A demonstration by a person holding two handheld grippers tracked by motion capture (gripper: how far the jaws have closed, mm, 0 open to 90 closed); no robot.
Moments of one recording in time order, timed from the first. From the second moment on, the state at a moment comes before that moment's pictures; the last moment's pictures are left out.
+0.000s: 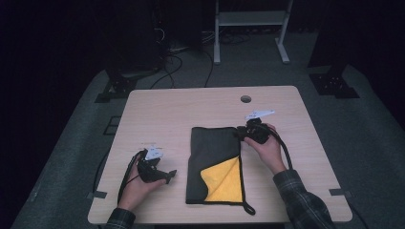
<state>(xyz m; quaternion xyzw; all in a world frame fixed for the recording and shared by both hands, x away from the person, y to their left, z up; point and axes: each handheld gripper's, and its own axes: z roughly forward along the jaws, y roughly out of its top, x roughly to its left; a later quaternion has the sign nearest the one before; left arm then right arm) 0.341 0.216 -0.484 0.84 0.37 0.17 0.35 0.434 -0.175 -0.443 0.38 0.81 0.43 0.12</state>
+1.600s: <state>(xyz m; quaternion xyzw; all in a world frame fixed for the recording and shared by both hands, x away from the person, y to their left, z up) 0.341 0.215 -0.484 0.84 0.37 0.17 0.35 0.346 -0.084 -0.456 0.22 0.87 0.45 0.00</state>
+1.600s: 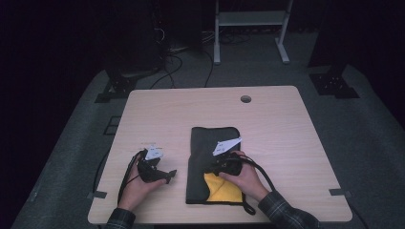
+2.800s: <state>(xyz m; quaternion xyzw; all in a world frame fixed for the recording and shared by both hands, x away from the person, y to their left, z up) 0.341 0.215 -0.484 0.84 0.38 0.17 0.35 0.267 -0.204 -0.462 0.23 0.89 0.39 -0.02</state>
